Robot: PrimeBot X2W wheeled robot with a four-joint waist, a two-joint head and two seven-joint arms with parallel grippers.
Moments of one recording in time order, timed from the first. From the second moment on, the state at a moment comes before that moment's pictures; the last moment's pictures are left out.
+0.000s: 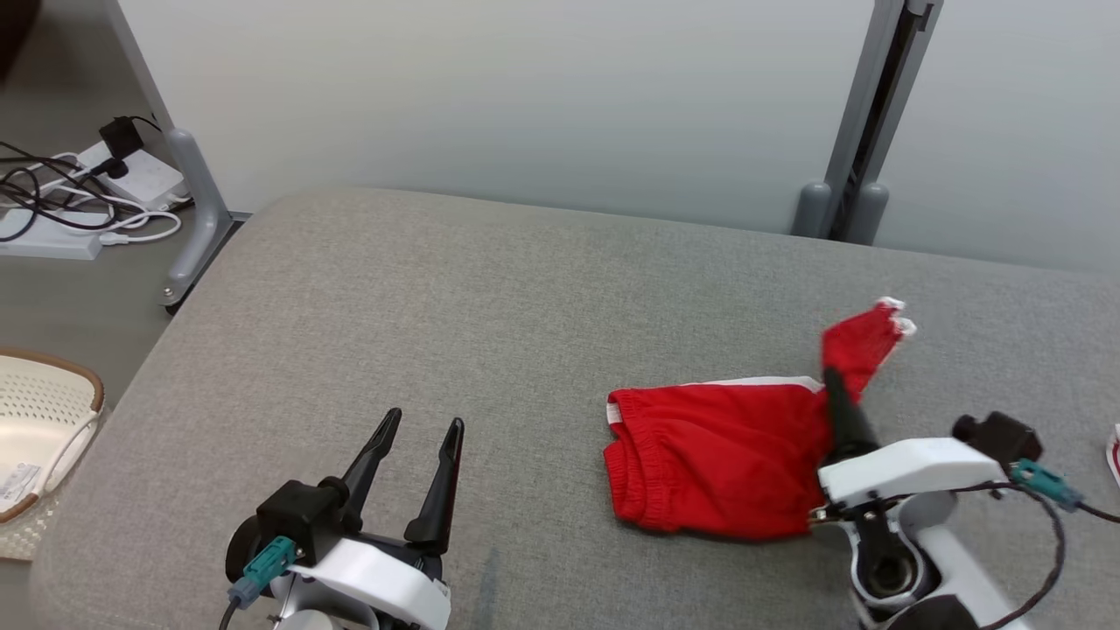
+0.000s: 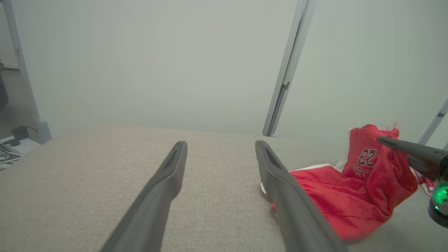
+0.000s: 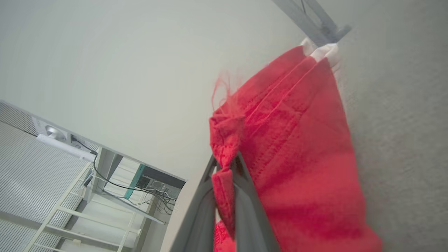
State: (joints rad) left arm -0.12 0.05 -0.24 0.33 -0.31 -0.13 -0.26; right arm -0.42 -0.05 0.28 0.72 1.18 0.13 -0.25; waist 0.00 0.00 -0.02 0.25
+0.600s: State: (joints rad) left arm -0.11 0.05 -0.24 0.34 -0.30 -0.13 -0.26; right arm -0.40 -0.05 0.66 0.70 1.28 0.13 -0.25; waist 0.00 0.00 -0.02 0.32
